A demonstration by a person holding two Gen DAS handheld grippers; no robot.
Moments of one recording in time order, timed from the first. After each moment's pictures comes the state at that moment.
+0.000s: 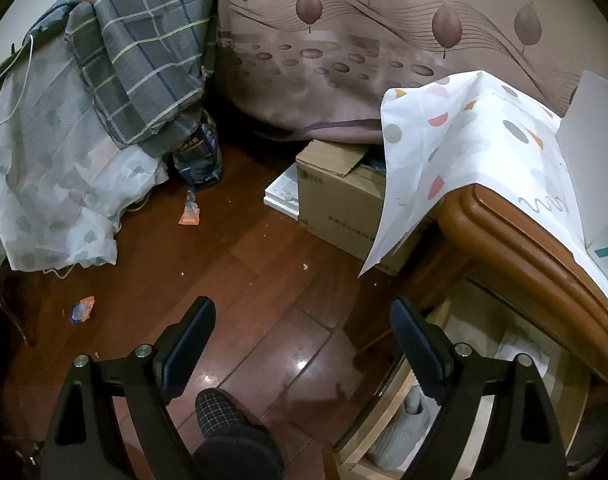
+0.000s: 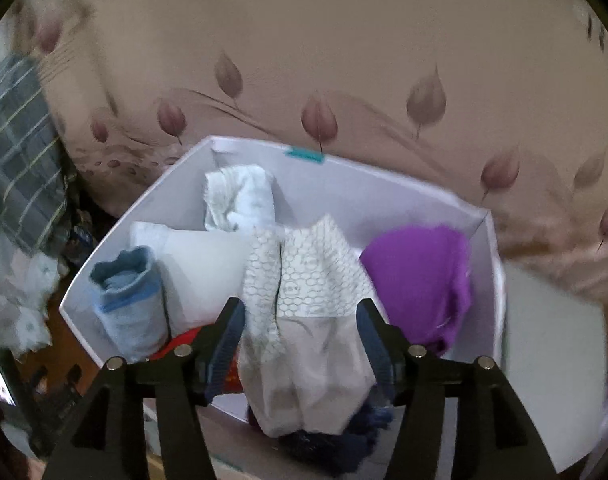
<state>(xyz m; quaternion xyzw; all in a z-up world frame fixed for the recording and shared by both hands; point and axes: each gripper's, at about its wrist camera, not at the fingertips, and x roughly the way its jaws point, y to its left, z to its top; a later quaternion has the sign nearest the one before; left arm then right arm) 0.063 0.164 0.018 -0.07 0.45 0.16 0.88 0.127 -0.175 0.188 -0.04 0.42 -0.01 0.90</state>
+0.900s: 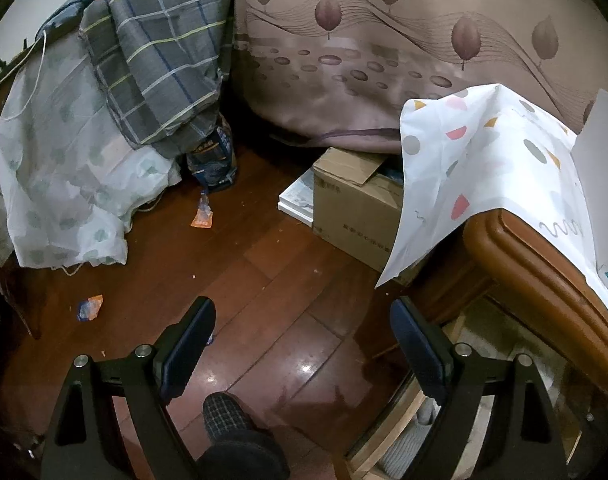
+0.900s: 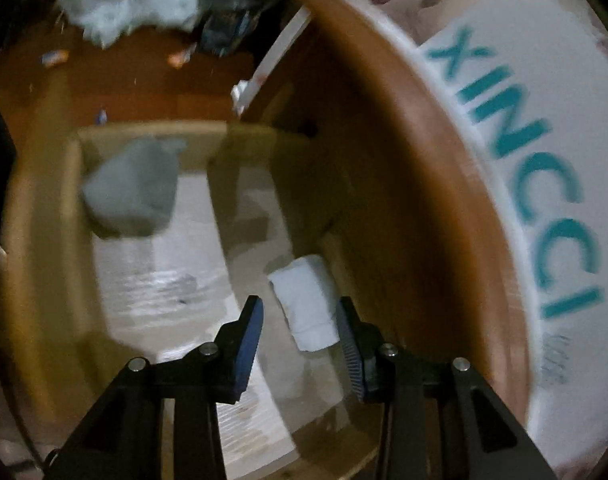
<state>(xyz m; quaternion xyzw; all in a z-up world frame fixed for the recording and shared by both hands) 0.059 0.182 0.021 -0.08 0.44 0.18 0.88 0.004 -0.074 -0.054 -0.47 0.37 0.18 0.78</state>
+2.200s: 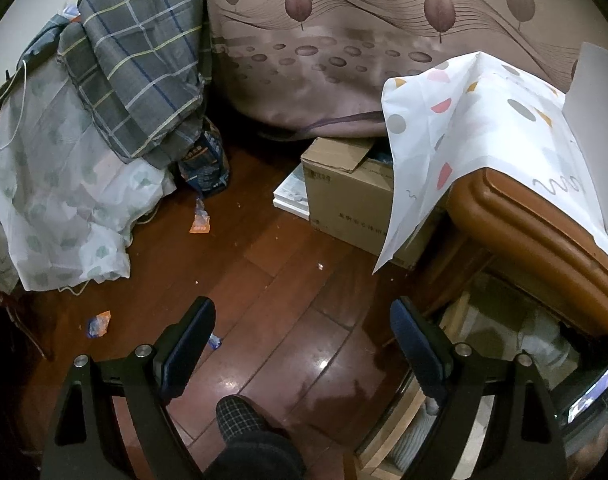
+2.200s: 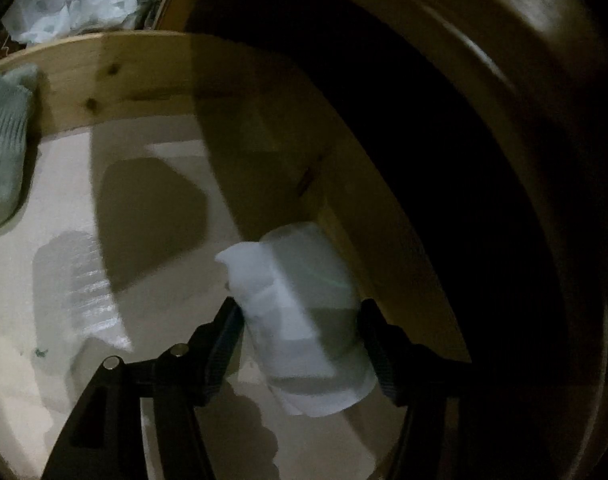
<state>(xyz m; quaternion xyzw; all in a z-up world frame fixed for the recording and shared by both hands) 0.067 0.162 0.009 -0.03 0.46 0.17 0.87 0.091 -0.108 -0.151 -0.40 0.35 0.13 0.83</state>
